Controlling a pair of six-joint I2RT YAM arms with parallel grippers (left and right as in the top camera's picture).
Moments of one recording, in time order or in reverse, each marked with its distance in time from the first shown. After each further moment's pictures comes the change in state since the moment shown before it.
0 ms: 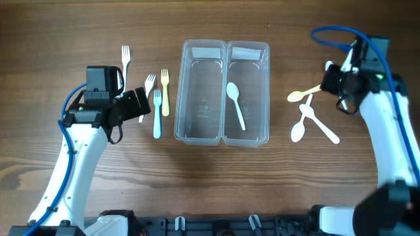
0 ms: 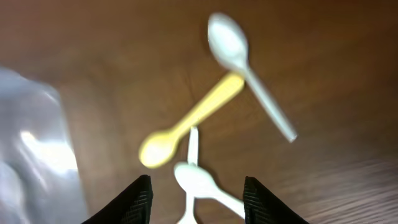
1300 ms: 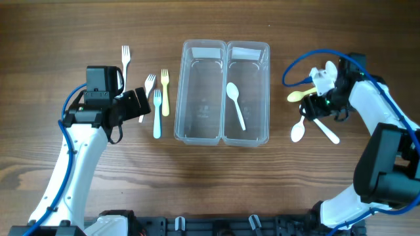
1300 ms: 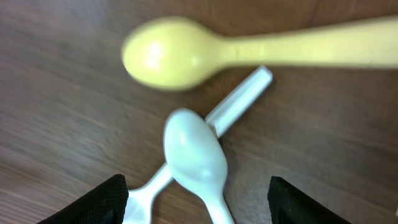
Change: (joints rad) left arm 0.000 0.000 0.000 0.000 0.000 0.000; right arm -0.072 0.252 -0.094 0.015 -0.198 -0.718
